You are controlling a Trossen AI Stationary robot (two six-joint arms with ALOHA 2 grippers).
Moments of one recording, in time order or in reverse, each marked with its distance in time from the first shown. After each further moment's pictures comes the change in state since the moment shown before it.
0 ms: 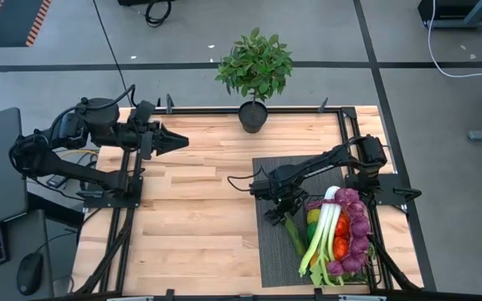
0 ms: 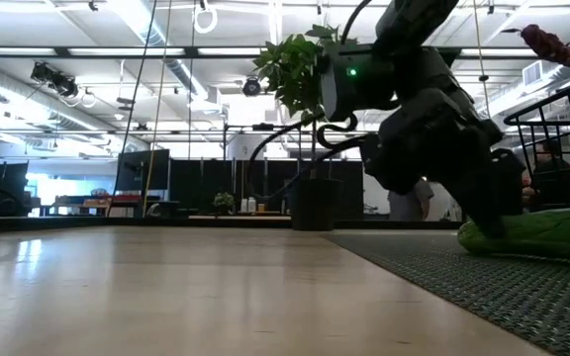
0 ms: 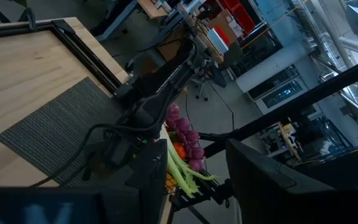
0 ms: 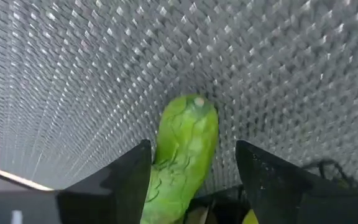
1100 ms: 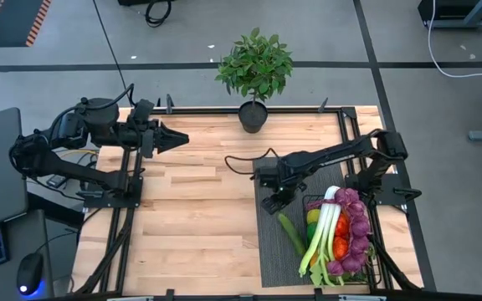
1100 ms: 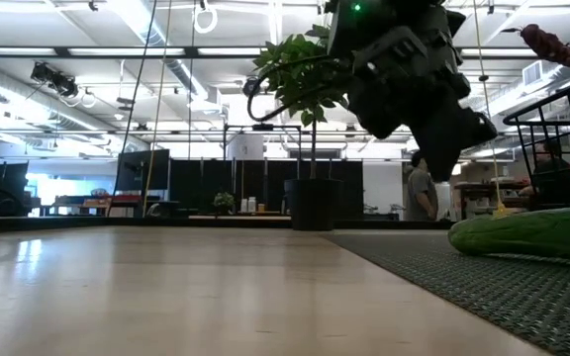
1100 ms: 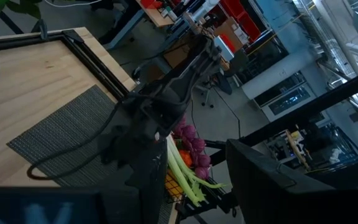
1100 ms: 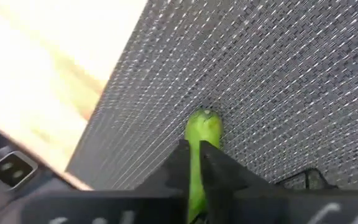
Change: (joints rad) left arm 0.000 -0.001 0.000 0.001 -0.043 0.009; right arm -0.034 -0.193 0.000 0.056 0.114 0.037
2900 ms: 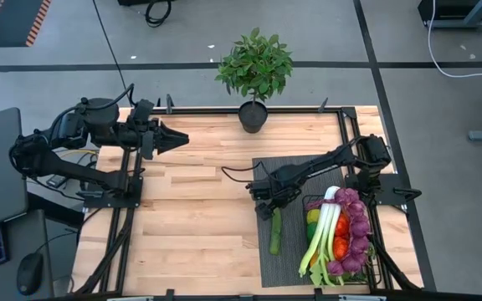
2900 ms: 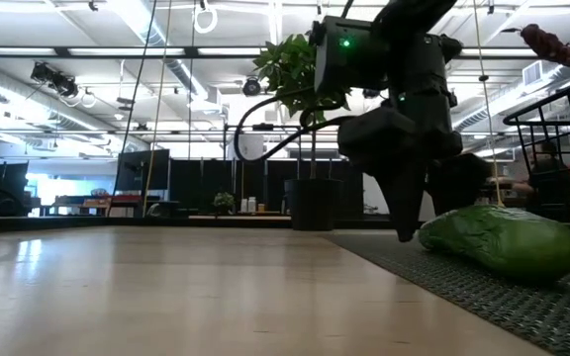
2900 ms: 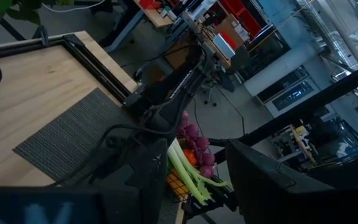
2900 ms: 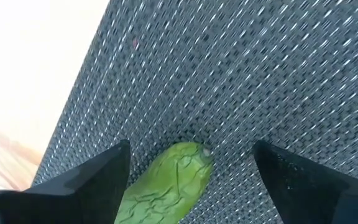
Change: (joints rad) left arm 0.000 0.000 0.000 -0.003 0.000 0.043; right arm 0.045 0.159 0.000 0.090 0.200 0.069
